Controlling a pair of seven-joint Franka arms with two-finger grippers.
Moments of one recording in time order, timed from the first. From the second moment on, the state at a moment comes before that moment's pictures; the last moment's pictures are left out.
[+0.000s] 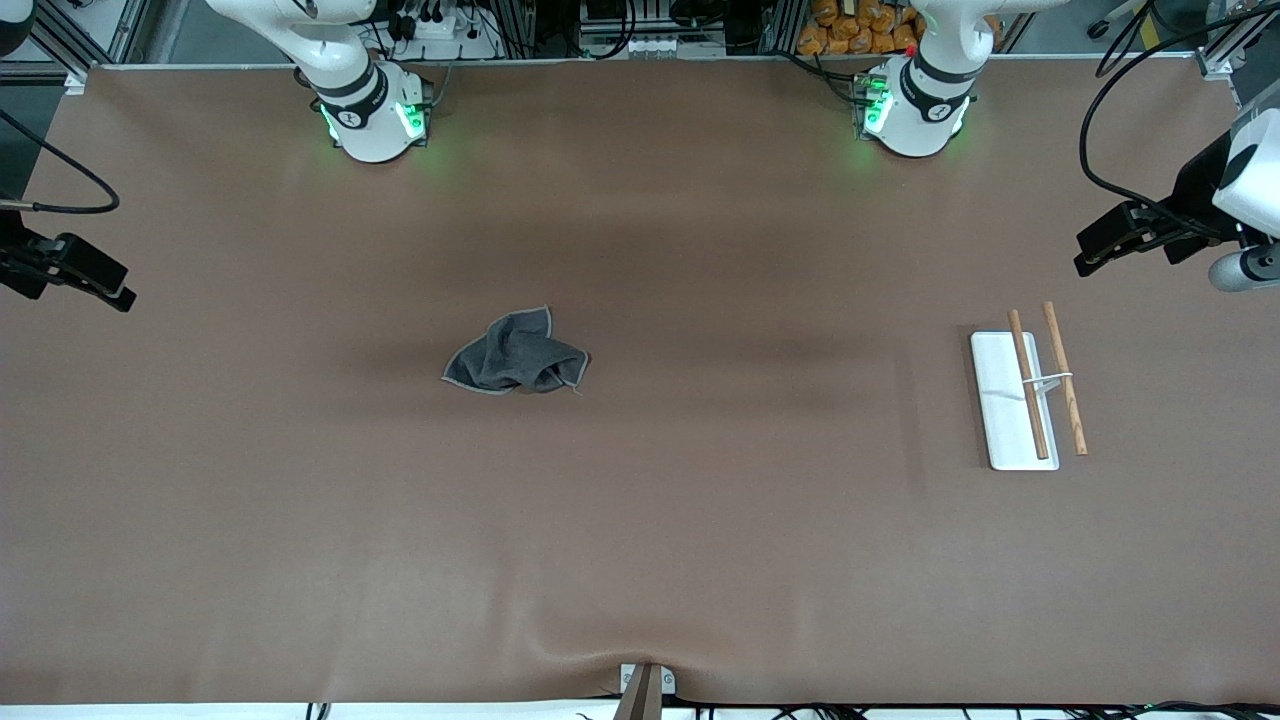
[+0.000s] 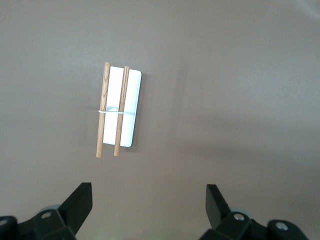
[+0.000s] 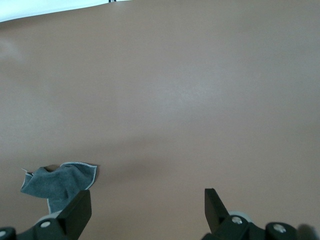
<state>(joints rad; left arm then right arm) 0.04 0.01 -0.14 -1.52 0.01 1.53 -0.23 -0.05 0.03 0.02 -1.51 -0.03 1.62 0.13</state>
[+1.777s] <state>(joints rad) 0.04 0.08 -0.14 -1.54 0.01 1.56 -0.23 0.32 0.32 0.04 -1.53 0.20 1.78 0.71</state>
